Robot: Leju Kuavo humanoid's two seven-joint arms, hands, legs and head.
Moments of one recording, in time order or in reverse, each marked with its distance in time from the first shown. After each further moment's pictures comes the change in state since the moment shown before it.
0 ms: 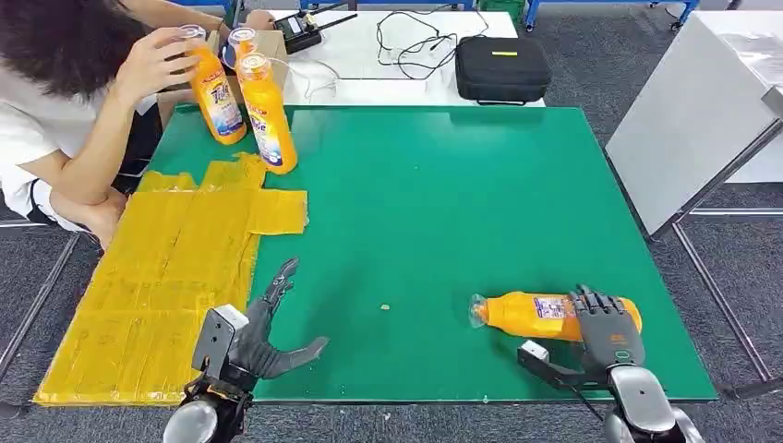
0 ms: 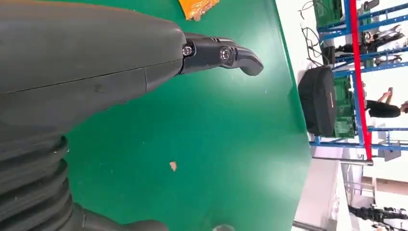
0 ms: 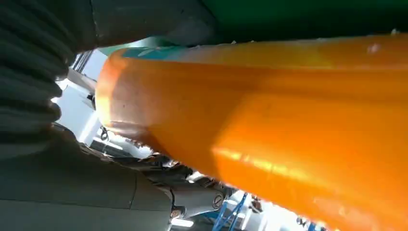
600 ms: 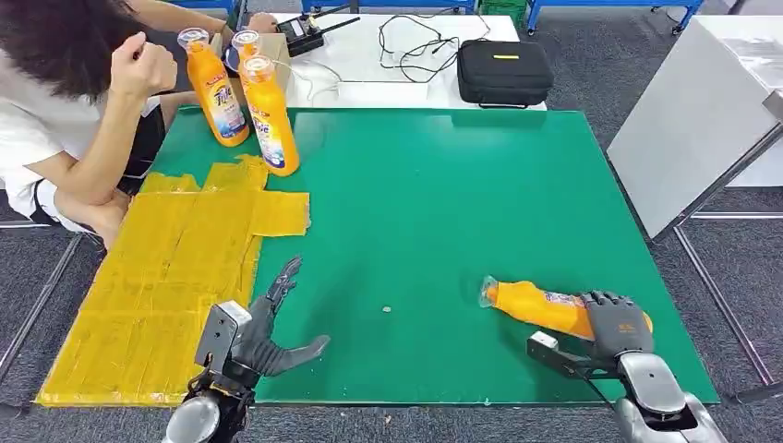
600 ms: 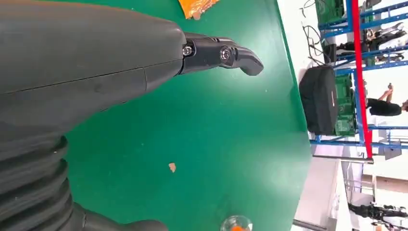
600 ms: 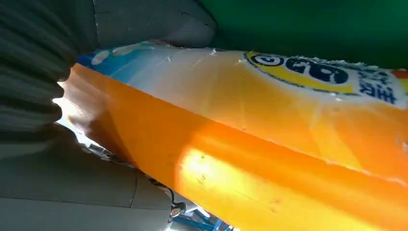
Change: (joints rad) left arm -0.020 0.000 0.000 0.031 0.011 -0.010 0.000; right arm -0.051 -0.058 0.041 0.068 -0.077 0.061 -0.015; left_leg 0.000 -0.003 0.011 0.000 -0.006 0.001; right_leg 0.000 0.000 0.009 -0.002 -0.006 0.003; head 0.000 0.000
